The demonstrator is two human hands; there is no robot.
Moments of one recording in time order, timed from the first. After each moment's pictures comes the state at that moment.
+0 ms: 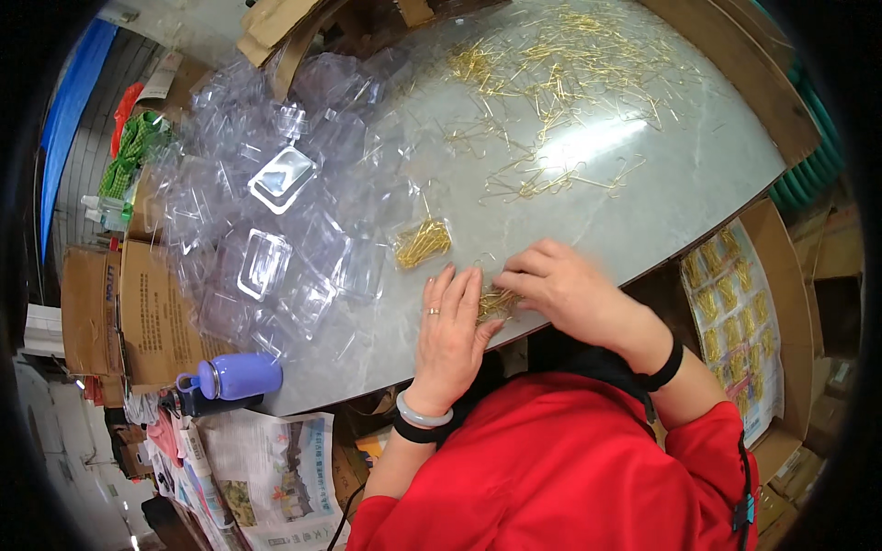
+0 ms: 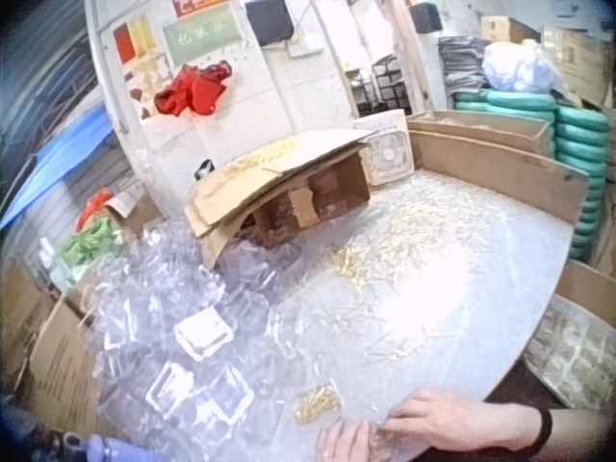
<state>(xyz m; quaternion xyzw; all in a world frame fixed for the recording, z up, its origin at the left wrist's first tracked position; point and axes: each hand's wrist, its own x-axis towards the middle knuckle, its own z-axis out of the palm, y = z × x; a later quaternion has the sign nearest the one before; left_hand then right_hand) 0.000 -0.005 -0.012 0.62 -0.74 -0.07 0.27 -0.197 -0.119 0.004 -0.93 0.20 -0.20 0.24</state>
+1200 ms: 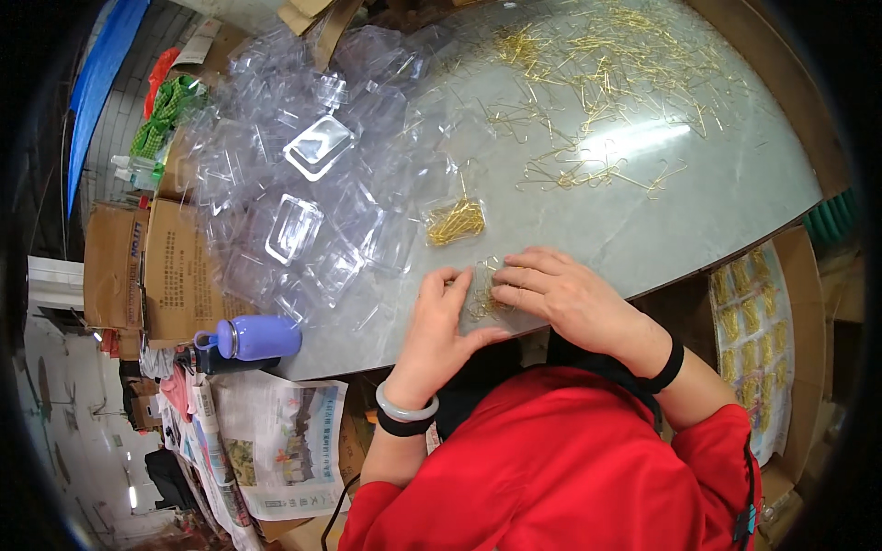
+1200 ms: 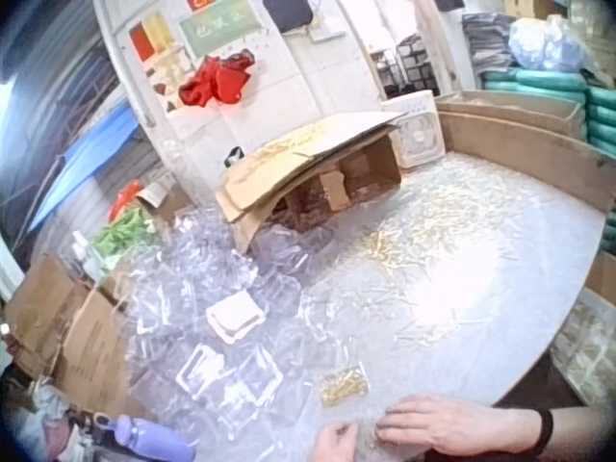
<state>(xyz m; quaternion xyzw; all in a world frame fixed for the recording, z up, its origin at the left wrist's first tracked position) 0.023 0.012 0.021 0.70 -0.63 -0.20 0.28 -0.175 -0.113 -0.010 -0.95 0.09 -0.20 0.22</state>
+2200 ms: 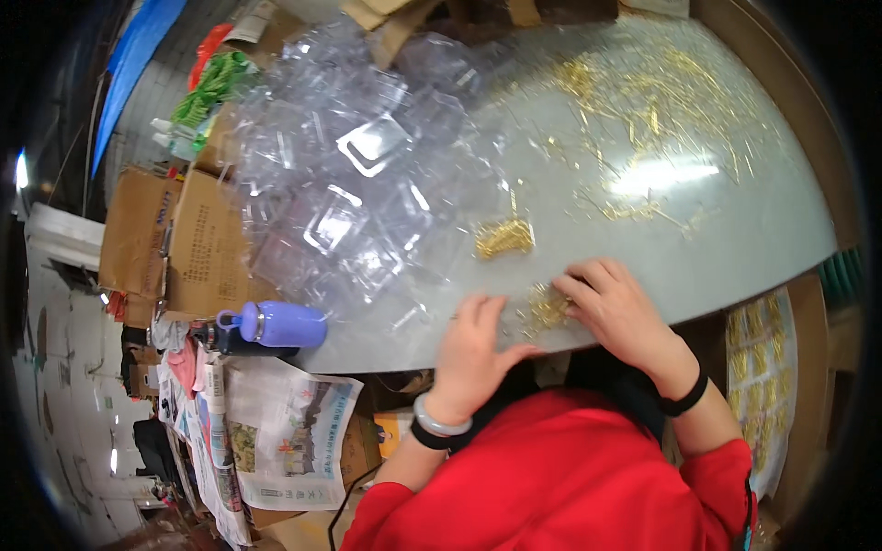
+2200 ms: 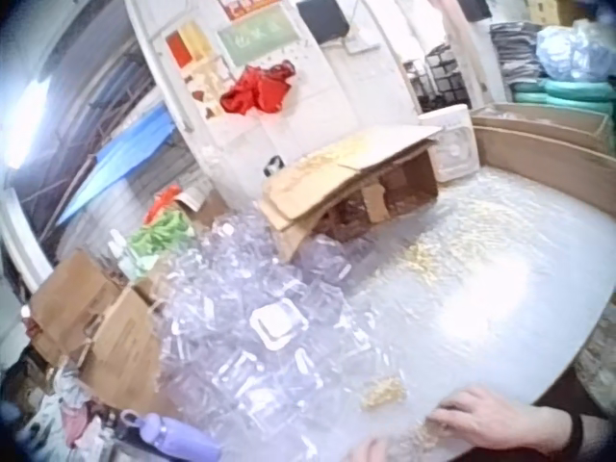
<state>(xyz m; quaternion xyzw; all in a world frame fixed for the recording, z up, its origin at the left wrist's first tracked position) 0.011 0.027 0.013 0.74 -0.61 -0.10 0.26 -0.184 -0.121 -0.003 -0.94 0.18 -0.17 0.22</state>
